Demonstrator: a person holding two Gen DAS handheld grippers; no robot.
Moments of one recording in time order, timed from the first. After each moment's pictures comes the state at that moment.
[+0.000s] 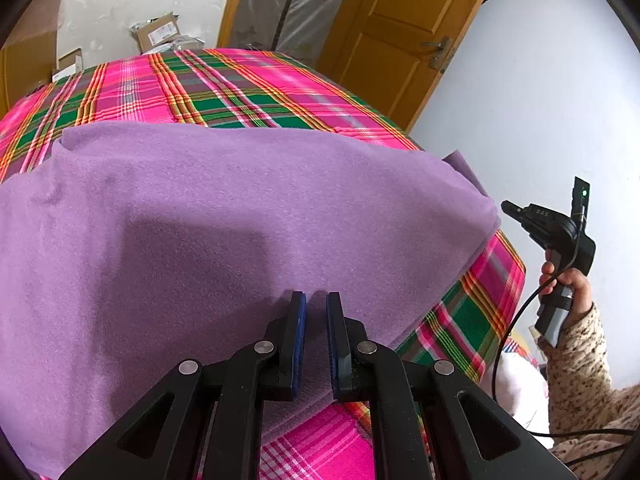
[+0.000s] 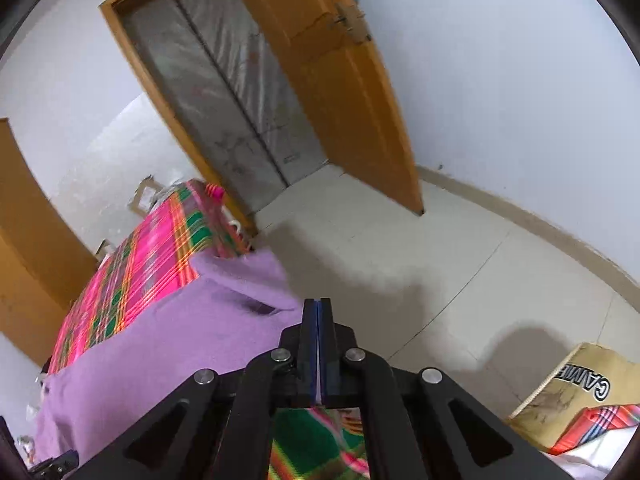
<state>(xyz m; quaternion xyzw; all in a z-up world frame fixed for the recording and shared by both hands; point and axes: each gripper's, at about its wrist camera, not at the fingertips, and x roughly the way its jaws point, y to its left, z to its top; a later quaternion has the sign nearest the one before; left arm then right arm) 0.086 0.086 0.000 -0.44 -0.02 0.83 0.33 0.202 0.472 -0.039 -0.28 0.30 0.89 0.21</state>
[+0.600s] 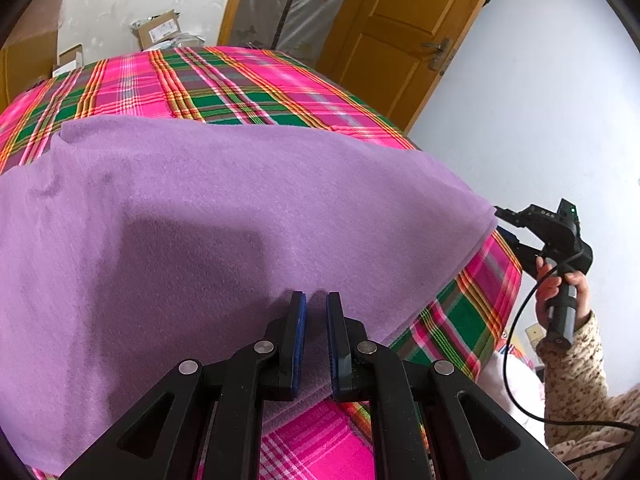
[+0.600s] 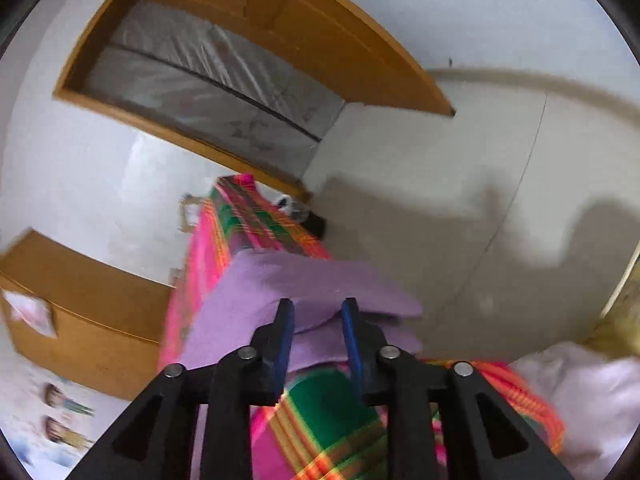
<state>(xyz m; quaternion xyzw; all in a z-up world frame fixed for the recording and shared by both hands) 0.090 0.085 -0.001 -0.44 -0.02 0.83 0.33 0.223 0.504 -0.091 -0.27 0.53 0.80 0.09</state>
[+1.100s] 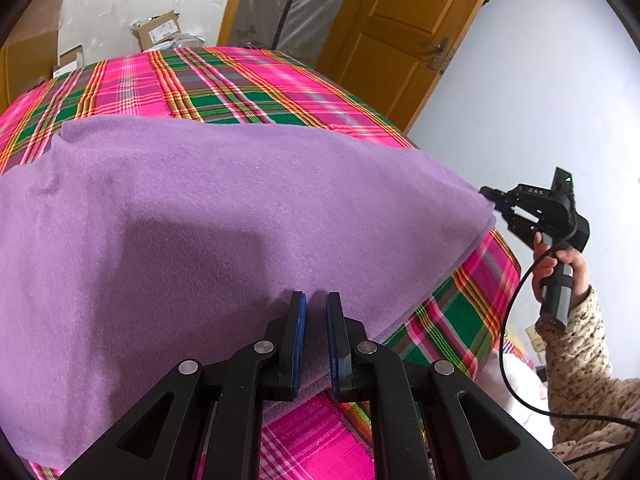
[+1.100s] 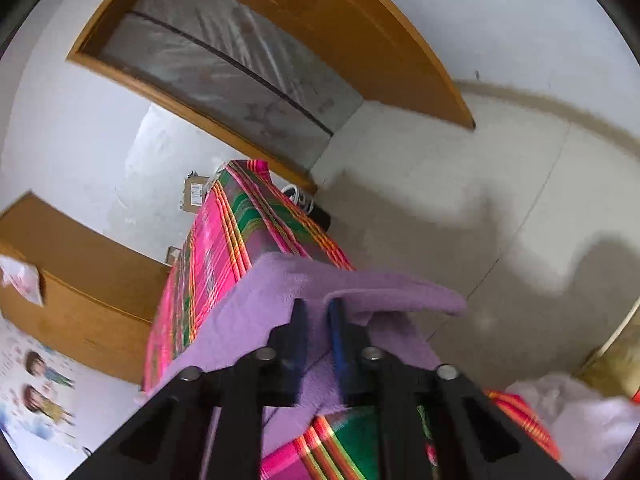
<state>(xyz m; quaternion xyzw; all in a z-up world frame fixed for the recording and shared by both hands) 0.096 0.087 0.001 -0.44 -0.02 0.83 0.33 0.191 0.487 -0.060 -0.29 0.44 0.84 0.09</state>
